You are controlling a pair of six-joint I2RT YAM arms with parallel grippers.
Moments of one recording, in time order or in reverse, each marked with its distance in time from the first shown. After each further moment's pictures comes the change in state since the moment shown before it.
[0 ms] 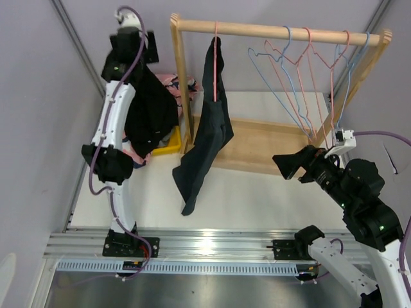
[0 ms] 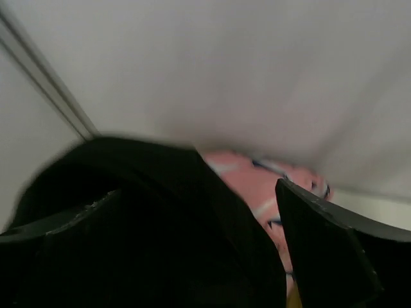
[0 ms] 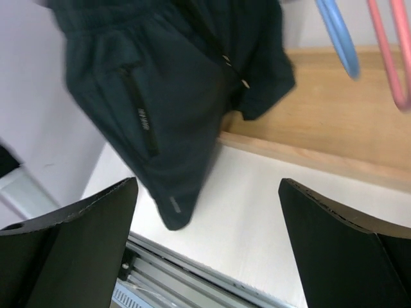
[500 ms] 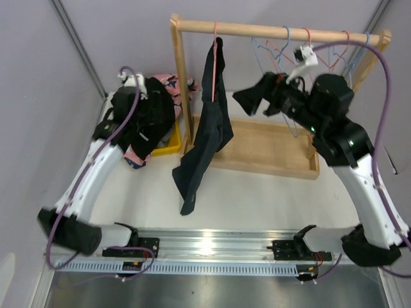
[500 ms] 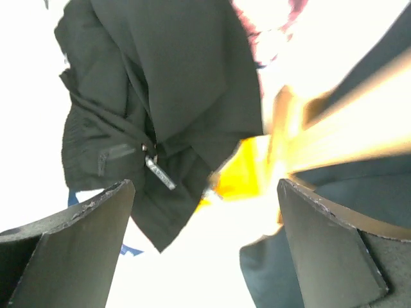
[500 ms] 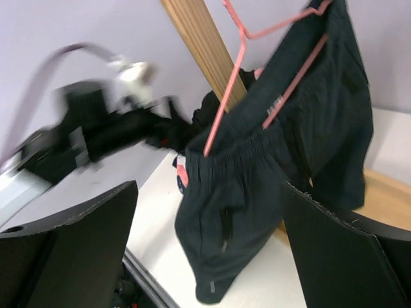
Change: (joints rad) left arm -0.131 -0.623 -1.012 -0.028 0.048 -0.144; right arm 0.117 0.631 0.640 0.157 -0.107 -0.114
